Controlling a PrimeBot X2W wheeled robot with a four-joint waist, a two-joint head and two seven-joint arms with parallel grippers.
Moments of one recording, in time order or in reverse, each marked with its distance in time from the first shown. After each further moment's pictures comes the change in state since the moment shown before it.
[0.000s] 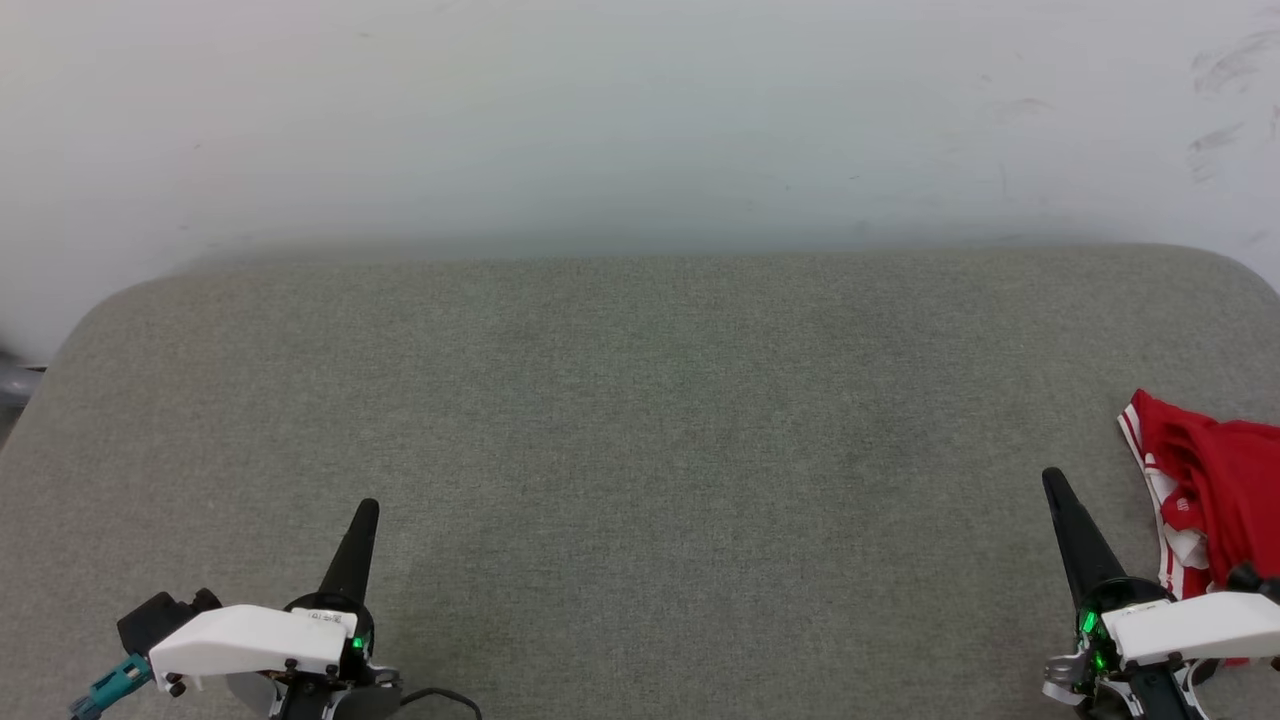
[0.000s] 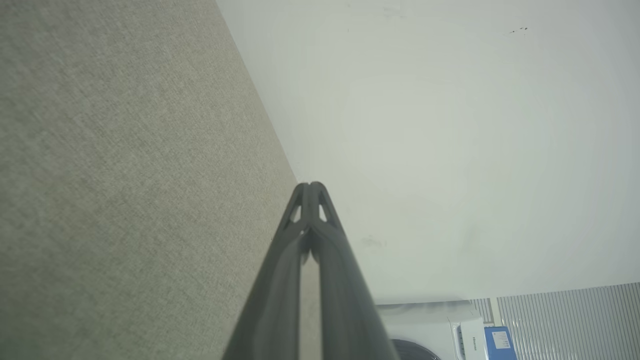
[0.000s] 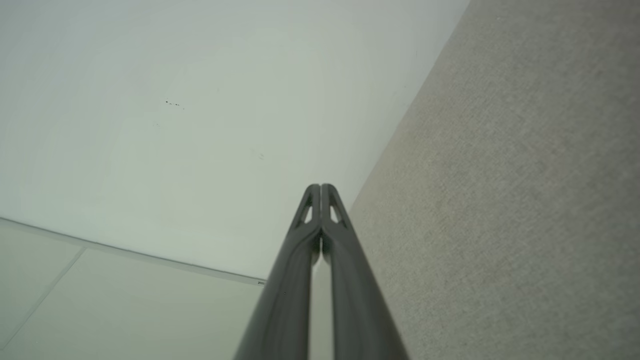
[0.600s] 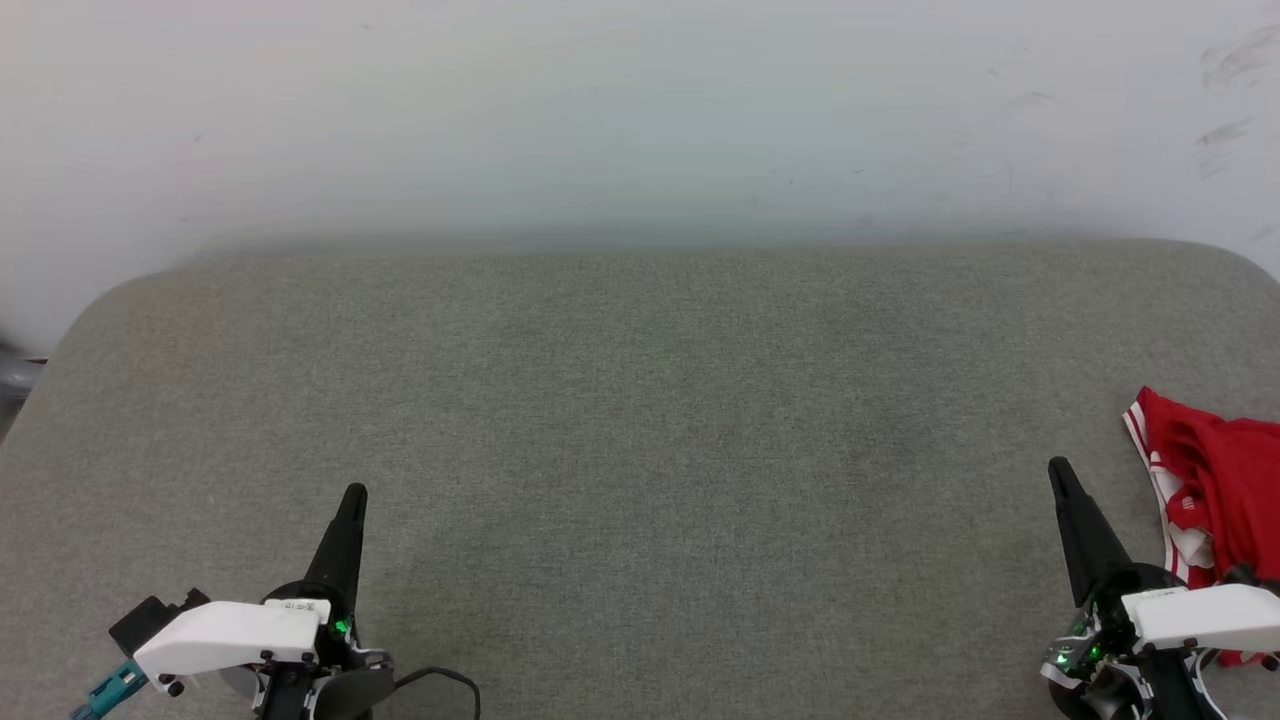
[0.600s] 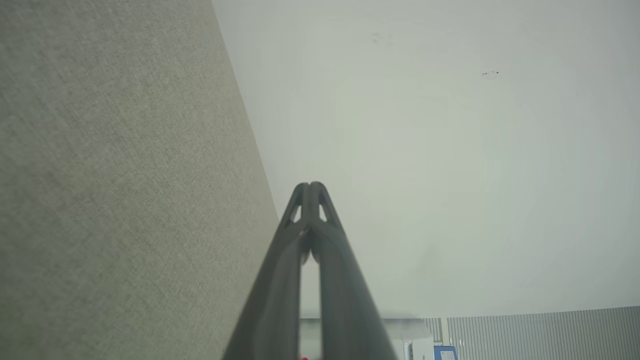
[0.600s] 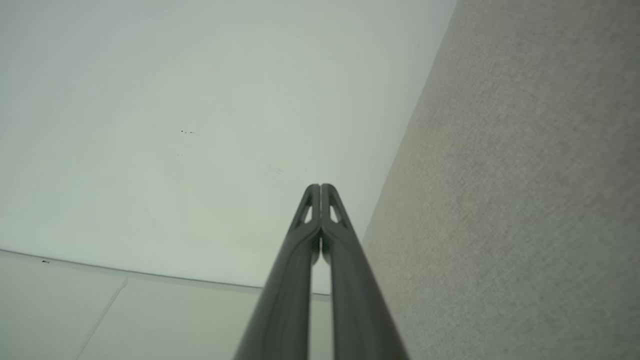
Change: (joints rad) left arm -0.022 -0.030 0.052 0.016 -0.119 -0.035 0.041; right arm -0.035 0.000 -0.007 0.048 0.160 0.000 -0.001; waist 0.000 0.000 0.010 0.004
